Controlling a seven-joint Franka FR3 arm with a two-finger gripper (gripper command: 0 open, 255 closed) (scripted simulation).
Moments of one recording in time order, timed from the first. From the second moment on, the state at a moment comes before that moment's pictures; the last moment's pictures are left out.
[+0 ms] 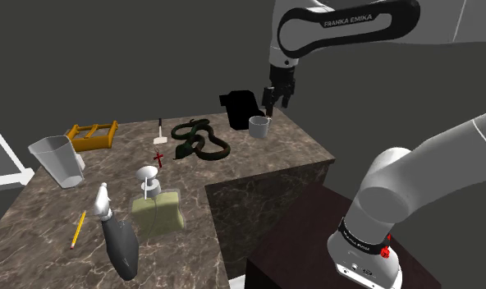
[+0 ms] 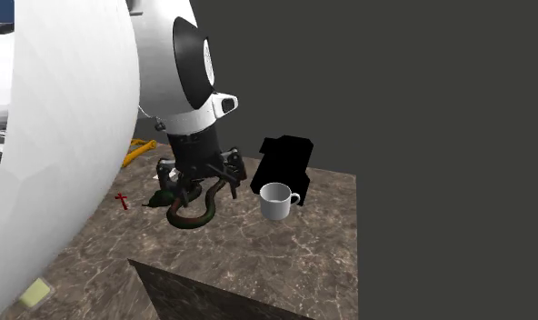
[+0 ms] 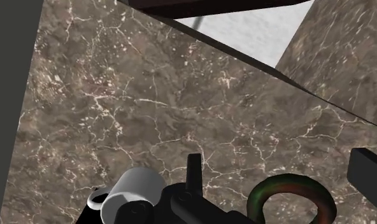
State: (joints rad) arm -0.02 -0.57 -0.05 -2.34 -0.10 1.81 0.00
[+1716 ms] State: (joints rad) arm -0.11 0.27 -0.21 -1.87 0.01 2.13 -0.31
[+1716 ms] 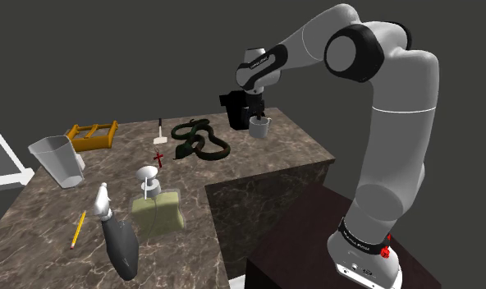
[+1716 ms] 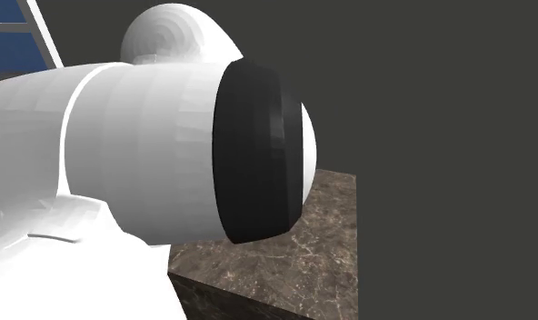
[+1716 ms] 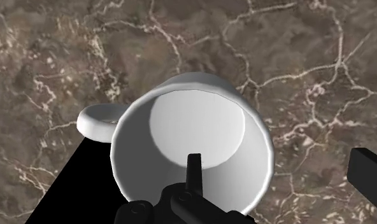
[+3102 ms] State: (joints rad) arm -0.11 0.31 -0.21 -1.89 0.01 2.19 -0.32
